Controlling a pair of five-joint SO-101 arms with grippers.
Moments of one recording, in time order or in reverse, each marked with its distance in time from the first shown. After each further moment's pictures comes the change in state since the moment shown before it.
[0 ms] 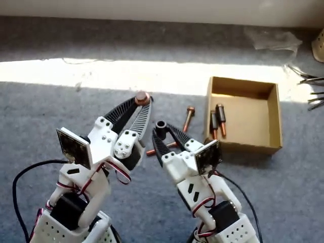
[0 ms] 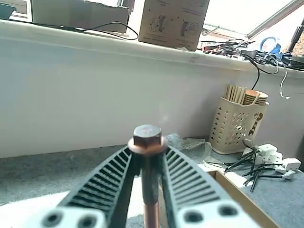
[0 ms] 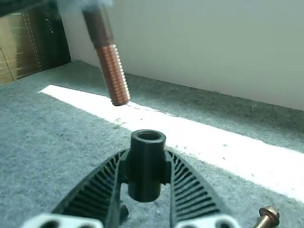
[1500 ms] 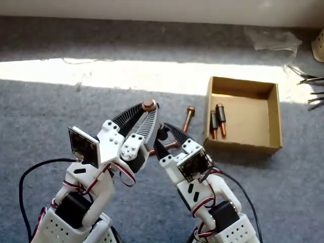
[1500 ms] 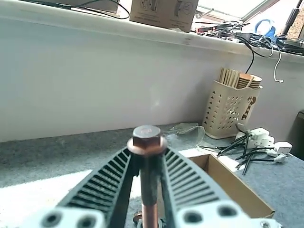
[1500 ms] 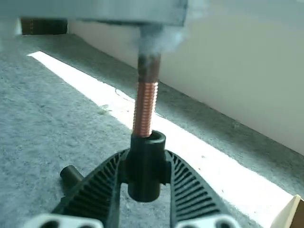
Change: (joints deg) left arm 2.0 -0.4 3.5 -0.1 0.4; right arm 0.0 0.0 0.0 0.0 16.6
